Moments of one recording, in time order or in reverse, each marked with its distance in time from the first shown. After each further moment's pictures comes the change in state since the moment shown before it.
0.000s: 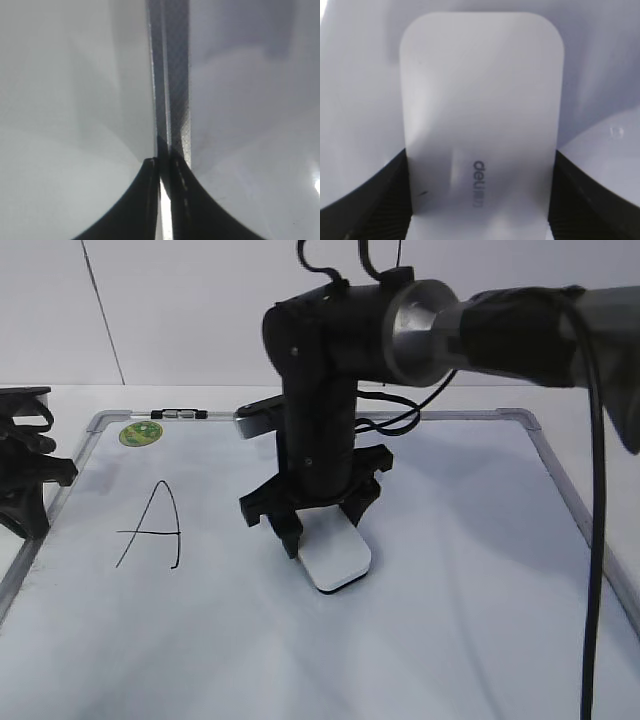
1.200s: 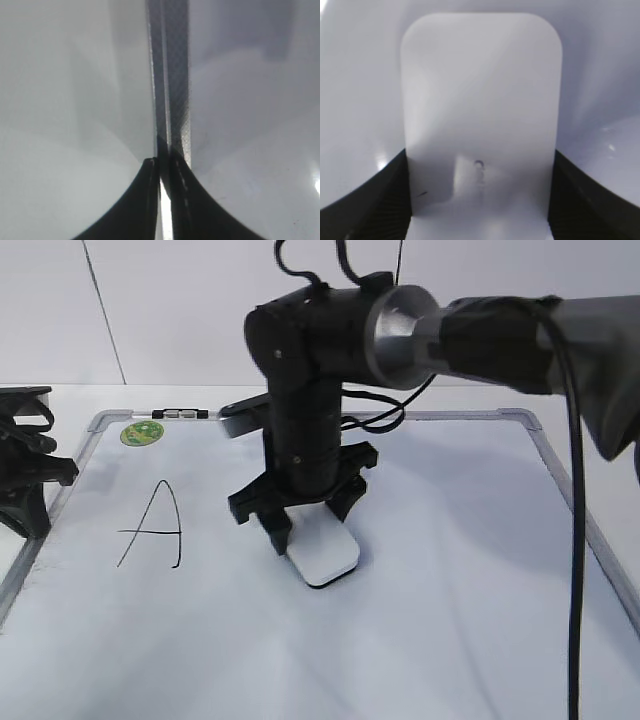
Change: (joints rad) left arm 0.000 0.000 0.000 0.000 -0.002 0.000; right arm 0.012 0.025 -0.055 -0.028 -0.003 -0.028
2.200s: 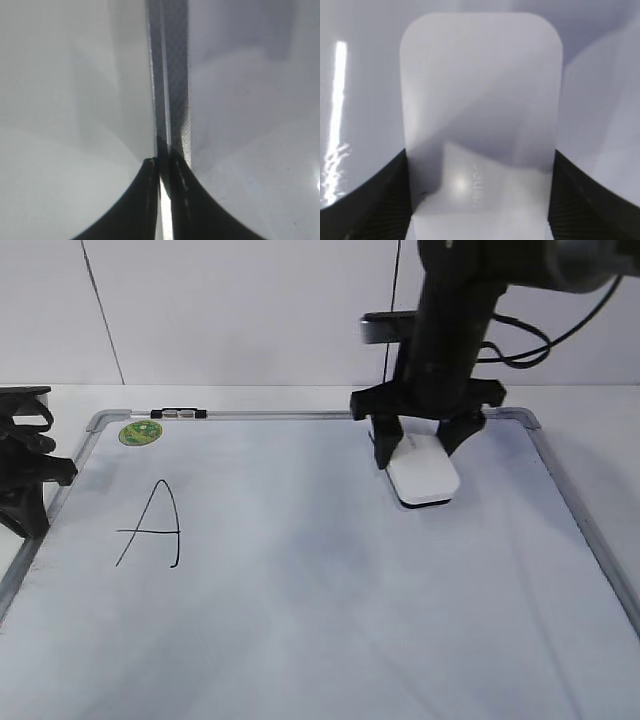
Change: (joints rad) left arm 0.000 0.000 0.000 0.003 0.000 0.000; right arm -0.287 -0.153 0.060 0.073 0.001 0.007
